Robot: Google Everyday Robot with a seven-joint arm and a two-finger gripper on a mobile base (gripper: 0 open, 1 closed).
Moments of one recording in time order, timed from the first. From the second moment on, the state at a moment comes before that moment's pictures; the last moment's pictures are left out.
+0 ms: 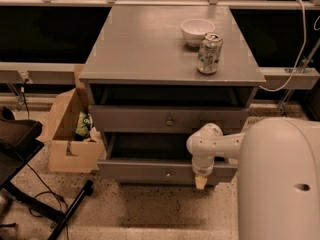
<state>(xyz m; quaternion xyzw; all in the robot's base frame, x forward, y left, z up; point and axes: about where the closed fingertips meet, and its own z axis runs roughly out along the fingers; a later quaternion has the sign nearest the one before) 0.578 -0.179 0.388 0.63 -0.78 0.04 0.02</state>
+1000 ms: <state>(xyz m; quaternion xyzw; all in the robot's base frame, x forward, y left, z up) 0.542 -0.179 0.399 0.63 -0.78 0.03 0.03</state>
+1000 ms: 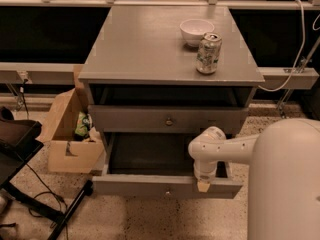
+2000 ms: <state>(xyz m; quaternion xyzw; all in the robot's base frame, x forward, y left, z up) 0.494 -0.186 0.414 0.62 -0.78 0.01 0.05</state>
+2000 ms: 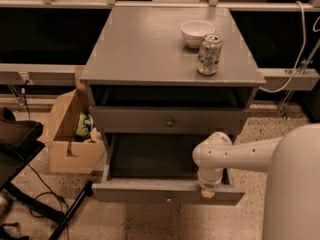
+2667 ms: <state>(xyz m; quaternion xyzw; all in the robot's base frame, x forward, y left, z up) 0.469 -0.189 0.419 0.61 -0.79 -0.01 0.06</state>
